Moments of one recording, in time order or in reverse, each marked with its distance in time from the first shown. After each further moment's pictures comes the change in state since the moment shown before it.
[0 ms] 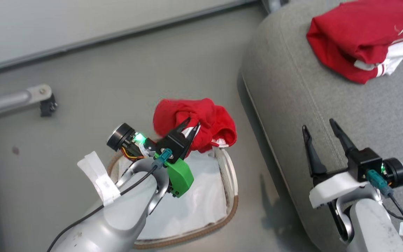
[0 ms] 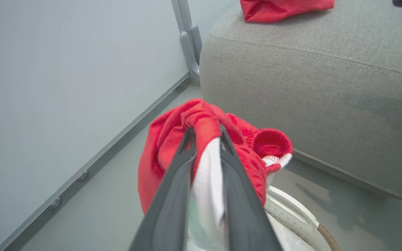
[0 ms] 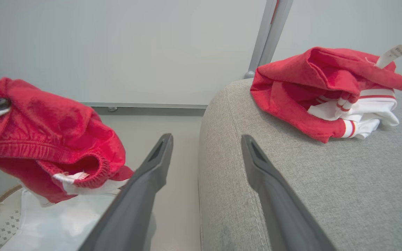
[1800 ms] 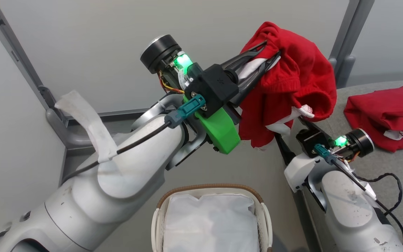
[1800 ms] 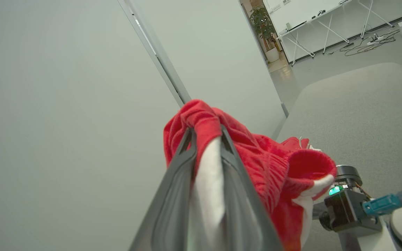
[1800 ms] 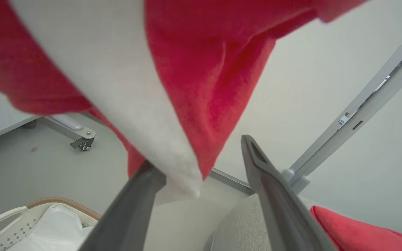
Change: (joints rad) left arm -0.263 0.058 -0.069 -0.529 -0.159 -0.066 0.165; right arm -0.264 -0.001 0.118 0.400 -0.236 0.000 0.000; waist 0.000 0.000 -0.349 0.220
